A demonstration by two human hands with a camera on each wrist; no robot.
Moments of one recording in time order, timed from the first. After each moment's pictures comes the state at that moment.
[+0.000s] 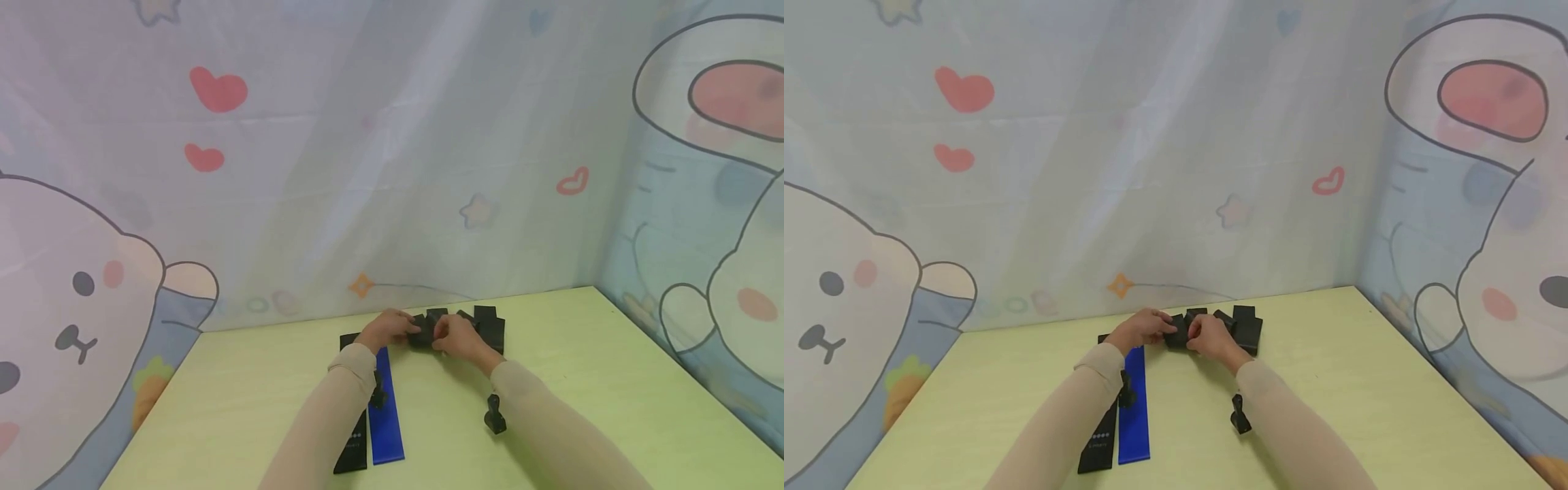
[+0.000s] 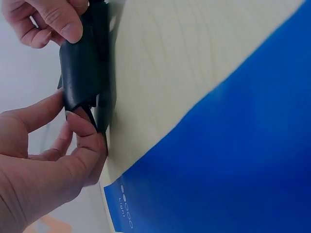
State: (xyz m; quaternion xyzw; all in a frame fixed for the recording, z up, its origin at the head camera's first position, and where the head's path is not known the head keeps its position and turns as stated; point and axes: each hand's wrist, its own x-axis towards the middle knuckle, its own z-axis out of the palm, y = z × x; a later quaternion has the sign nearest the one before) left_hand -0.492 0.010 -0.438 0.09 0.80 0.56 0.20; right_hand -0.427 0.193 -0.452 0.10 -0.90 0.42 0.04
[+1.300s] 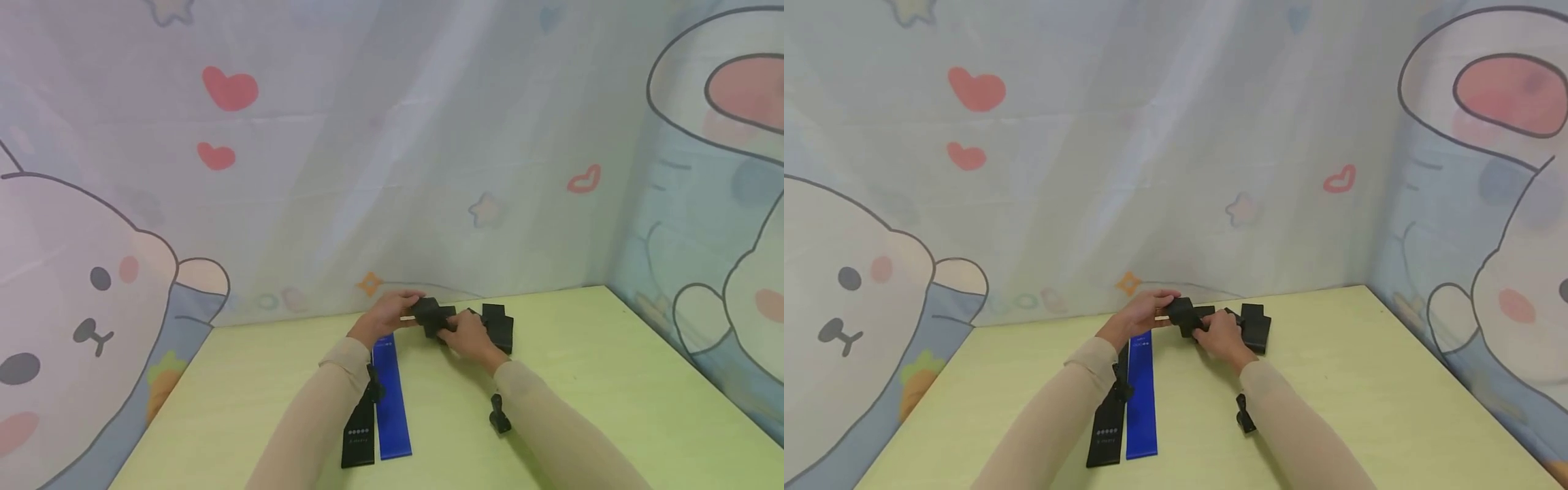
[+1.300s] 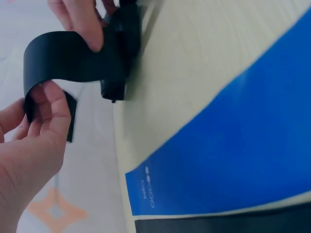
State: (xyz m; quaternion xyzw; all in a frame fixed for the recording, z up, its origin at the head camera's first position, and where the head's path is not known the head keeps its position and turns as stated) left_hand -0.493 -0.001 -0.413 0.14 0.69 0.68 0.21; right_hand -0.431 0.190 -0.458 0.10 -0.92 0.37 0.12
